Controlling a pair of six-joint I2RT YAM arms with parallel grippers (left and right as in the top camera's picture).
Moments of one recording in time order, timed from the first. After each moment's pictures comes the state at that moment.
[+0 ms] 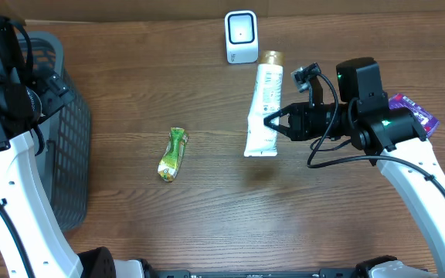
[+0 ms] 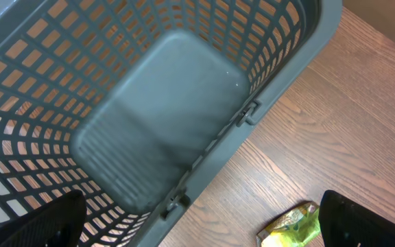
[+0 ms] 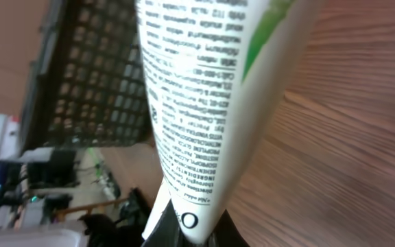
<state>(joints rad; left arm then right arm) 0.24 1.57 2.20 -1.65 -0.34 -0.46 0.28 1.41 1.23 -0.69 -0.80 0.30</state>
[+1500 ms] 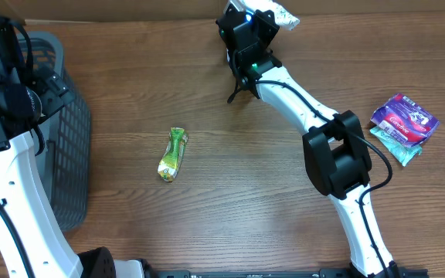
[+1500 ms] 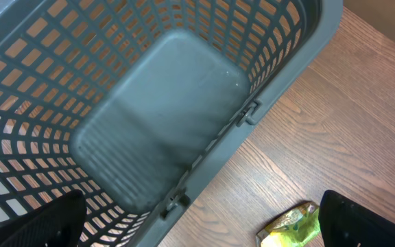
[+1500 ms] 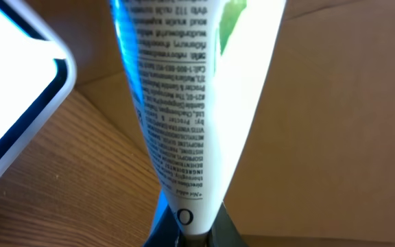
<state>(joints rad) 0.24 1.57 2.20 -1.65 -0.34 -0.46 0.52 2.45 2.08 -0.09 0.89 -0.87</state>
